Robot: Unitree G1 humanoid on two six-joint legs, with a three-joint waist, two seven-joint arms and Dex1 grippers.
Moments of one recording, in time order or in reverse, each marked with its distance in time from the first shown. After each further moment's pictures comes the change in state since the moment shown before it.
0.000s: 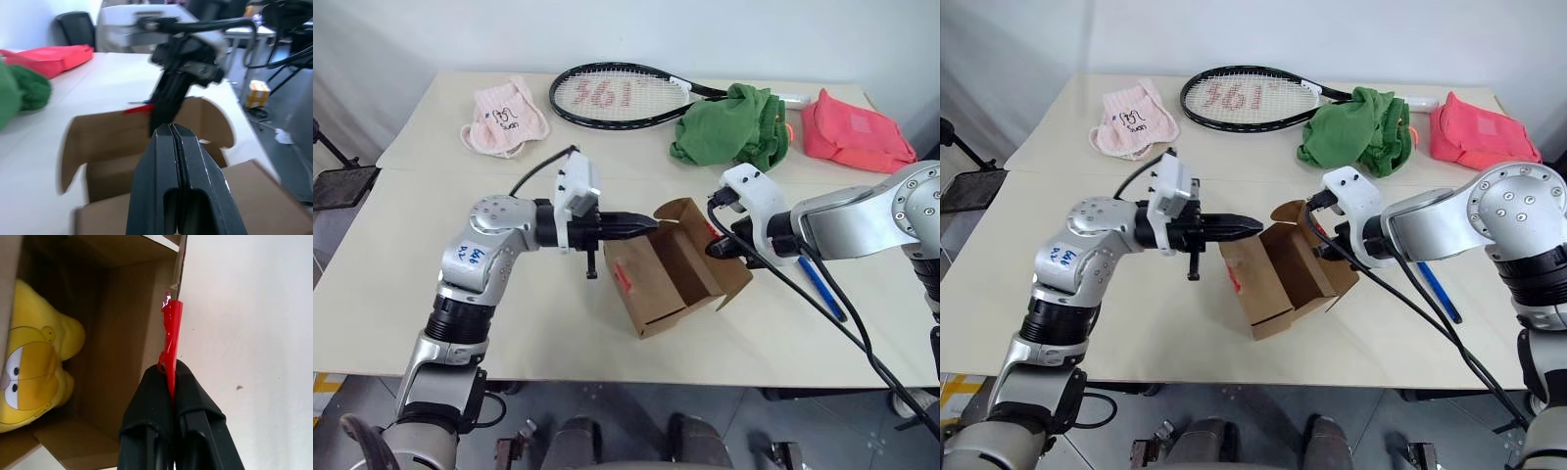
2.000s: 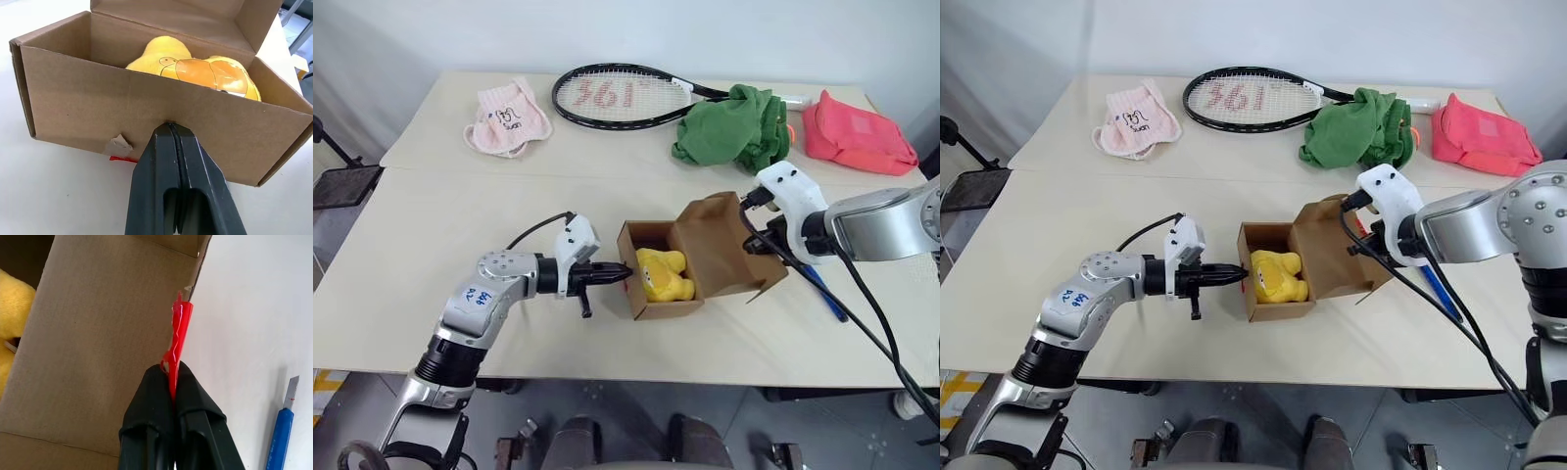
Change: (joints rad) left arm 0.220 0.071 -0.063 -0.041 0.088 0.111 0.193; right arm 0.097 -0.009 -0.205 -0.064 -0.318 0.188 0.131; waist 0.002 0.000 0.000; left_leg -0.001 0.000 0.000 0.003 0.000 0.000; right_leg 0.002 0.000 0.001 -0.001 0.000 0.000
